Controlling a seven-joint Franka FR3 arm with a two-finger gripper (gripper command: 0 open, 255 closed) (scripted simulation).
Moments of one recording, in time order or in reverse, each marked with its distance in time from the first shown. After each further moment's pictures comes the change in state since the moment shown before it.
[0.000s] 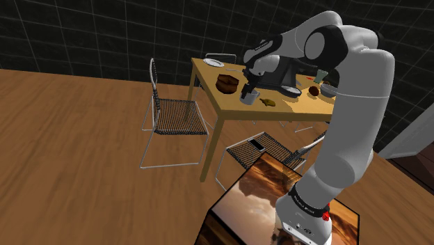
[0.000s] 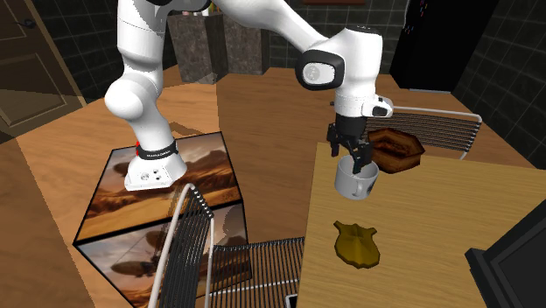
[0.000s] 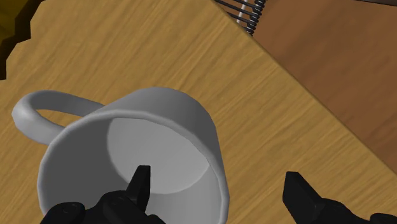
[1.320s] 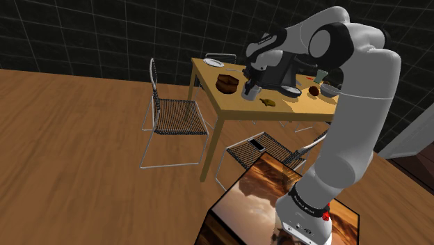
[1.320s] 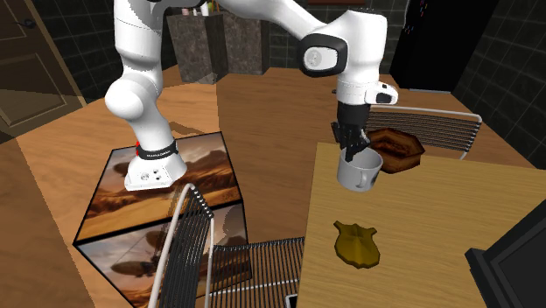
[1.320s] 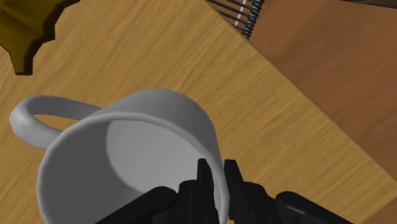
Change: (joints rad) arm 0.008 -0.040 -0.012 0.027 -0.025 -0.063 0.015
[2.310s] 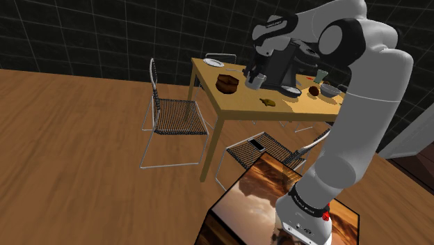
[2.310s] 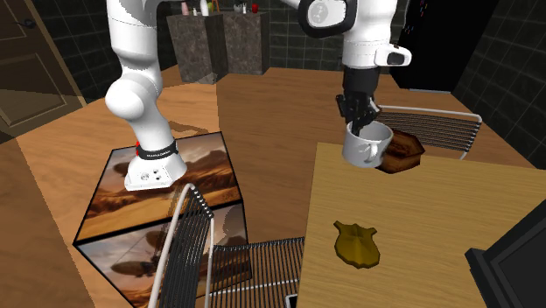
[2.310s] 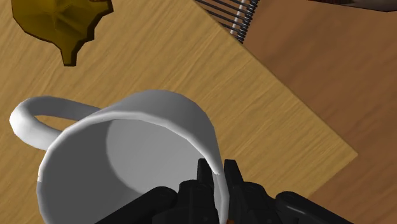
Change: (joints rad) arm 0.012 -0.074 -0.018 0.110 -0.047 -0.175 0.032
